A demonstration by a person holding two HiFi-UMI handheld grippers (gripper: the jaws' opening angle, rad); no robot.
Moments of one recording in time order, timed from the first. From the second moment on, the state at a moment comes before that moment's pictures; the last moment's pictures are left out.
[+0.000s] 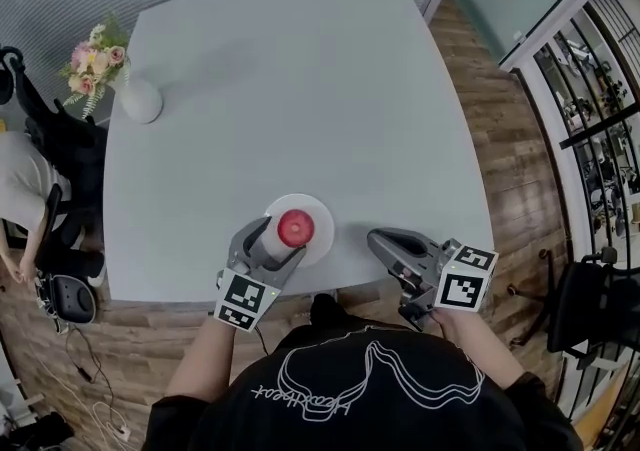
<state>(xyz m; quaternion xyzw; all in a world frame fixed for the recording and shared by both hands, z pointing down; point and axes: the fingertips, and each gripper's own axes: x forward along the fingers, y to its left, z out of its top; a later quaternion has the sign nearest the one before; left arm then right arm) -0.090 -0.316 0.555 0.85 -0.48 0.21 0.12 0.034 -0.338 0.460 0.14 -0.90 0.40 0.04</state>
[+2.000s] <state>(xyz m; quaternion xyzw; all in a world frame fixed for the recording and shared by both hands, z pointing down) -0.060 -0.031 0.332 0.92 -0.37 0.01 0.14 -0.022 -0.052 0.340 0.11 -0.98 0.13 0.05</state>
